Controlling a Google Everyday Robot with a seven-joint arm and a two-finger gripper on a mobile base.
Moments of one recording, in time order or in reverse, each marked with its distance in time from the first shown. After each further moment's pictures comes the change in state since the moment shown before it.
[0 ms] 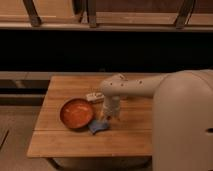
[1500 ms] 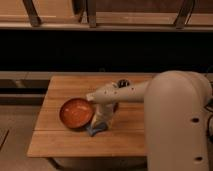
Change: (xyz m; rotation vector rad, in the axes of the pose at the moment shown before) arm -0.002 0.027 0.037 -0.045 -0.055 -0.158
